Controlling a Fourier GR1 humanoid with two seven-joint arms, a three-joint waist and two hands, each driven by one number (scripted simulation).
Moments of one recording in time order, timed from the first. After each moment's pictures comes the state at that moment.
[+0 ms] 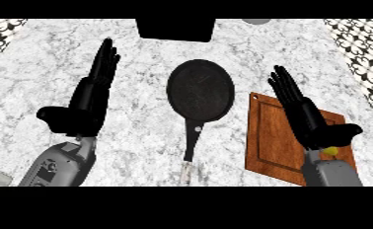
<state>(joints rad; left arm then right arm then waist) -0.29 0.30 -0.32 -1.64 0.17 0.42 0.08 -0.13 -0.18 0.07 -1.47 -0.19 0.11 -0.13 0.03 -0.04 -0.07</state>
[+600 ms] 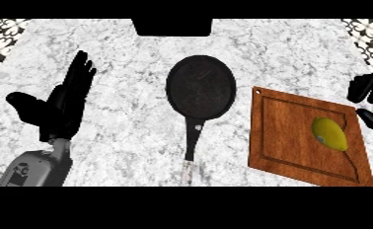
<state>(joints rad) -0.19 0.36 -0.20 -1.60 0.29 0.37 0.15 -0.23 -0.63 -0.16 -1.41 -0.32 0.65 -0.36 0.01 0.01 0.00</state>
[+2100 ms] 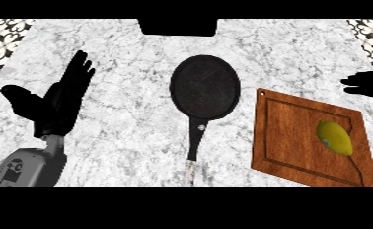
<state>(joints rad) -0.20 0.37 -0.15 -1.56 0.32 0.27 0.17 -0.35 -1.13 0.29 -1.26 0.52 0.36 -0.83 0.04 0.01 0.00</state>
